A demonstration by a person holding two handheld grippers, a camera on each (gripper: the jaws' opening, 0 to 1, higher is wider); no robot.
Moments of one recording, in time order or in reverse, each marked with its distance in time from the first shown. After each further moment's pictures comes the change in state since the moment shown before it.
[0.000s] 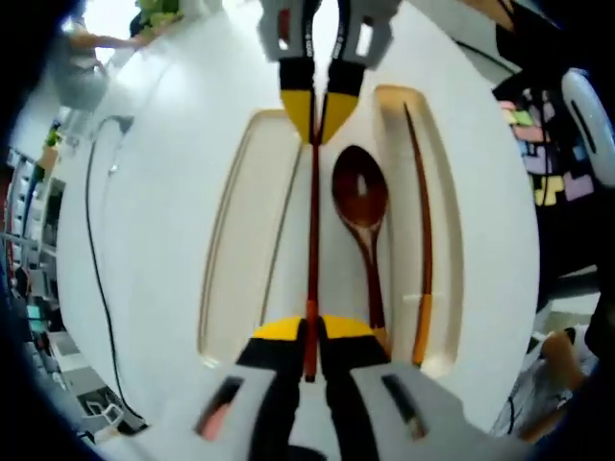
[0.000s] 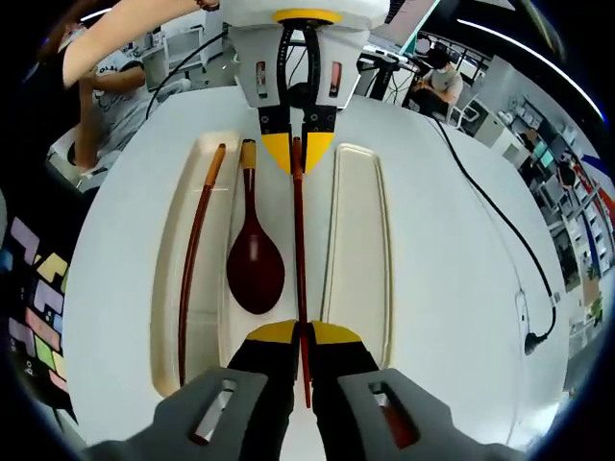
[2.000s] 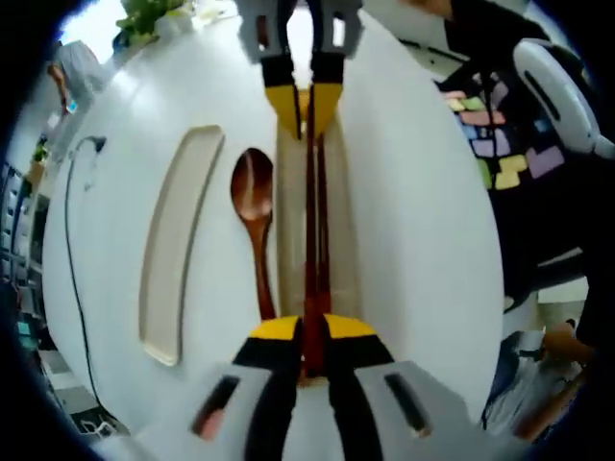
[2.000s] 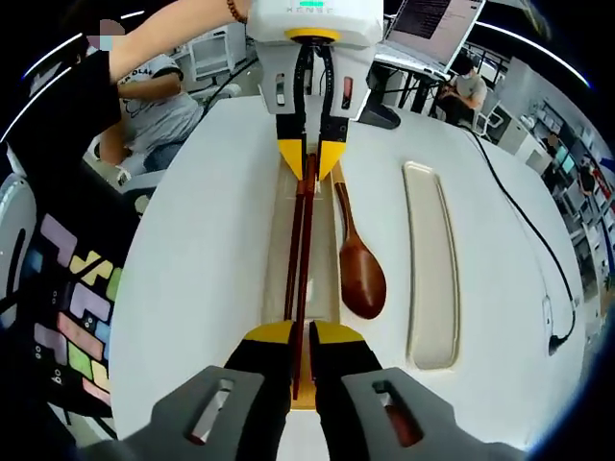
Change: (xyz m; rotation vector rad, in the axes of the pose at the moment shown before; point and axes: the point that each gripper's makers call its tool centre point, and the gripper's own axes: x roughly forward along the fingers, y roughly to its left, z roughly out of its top) left arm -0.001 -0.072 -0.009 0.058 -0.075 -0.084; right arm -0.009 0.073 0.008 -0.010 -0.038 0.123
